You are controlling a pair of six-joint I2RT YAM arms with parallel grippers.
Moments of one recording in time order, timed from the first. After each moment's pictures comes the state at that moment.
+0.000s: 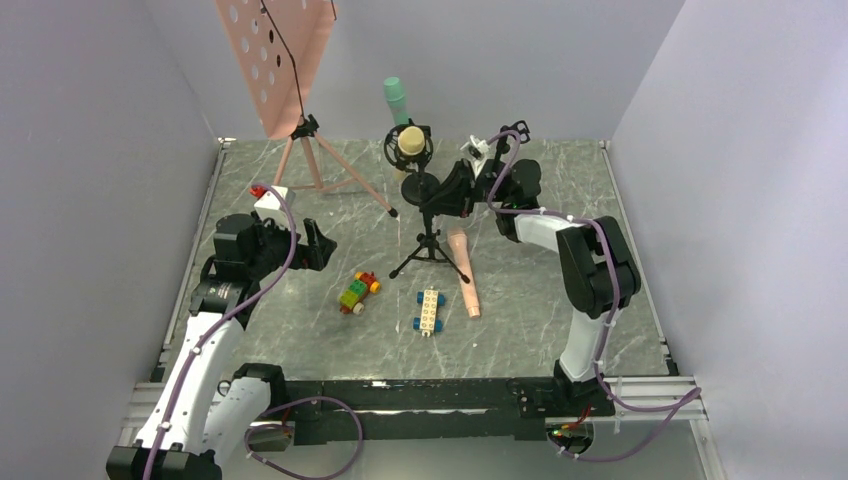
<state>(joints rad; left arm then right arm) -0.09 0.80 0.72 -0.33 0.36 -0.14 0.33 1.89 1.09 1.22 -1.32 0.64</state>
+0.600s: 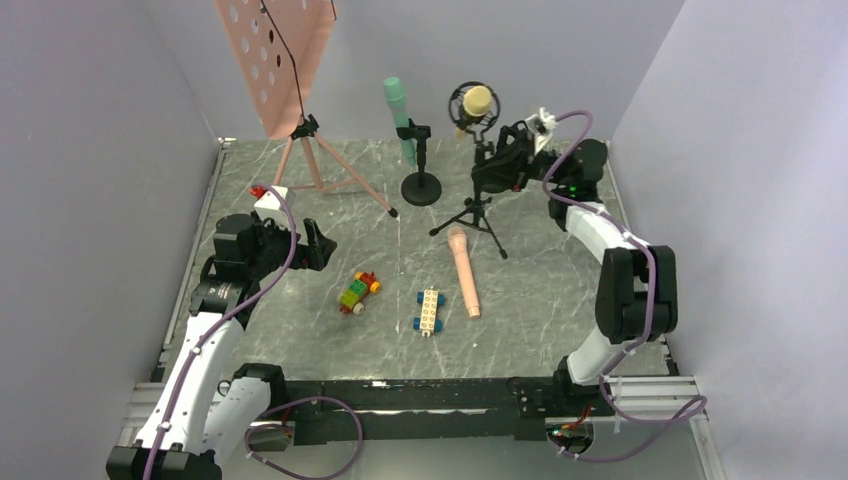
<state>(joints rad) -0.09 0.80 0.72 -0.33 0.36 -0.14 0.11 1.69 1.11 1.01 -1.34 0.55</state>
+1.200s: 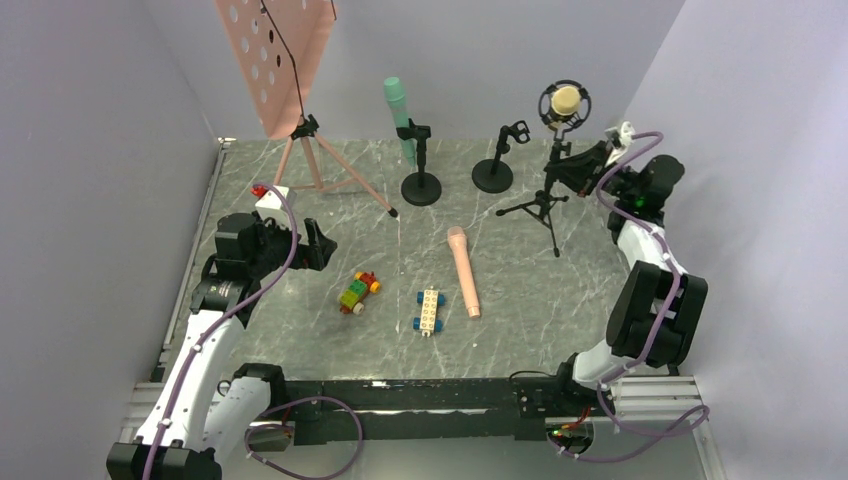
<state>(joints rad) -0.09 0.81 0.72 -0.33 0.36 -0.13 -0.31 1.54 1.01 0.79 -1.36 0.27</state>
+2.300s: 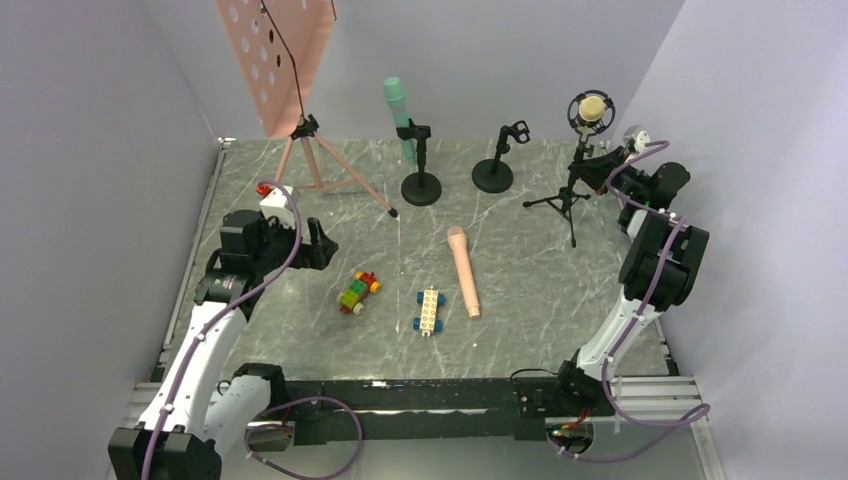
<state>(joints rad) -0.09 0.86 0.72 -0.33 0.36 -0.13 -0.47 1.98 1.17 1.13 -1.38 0.30</state>
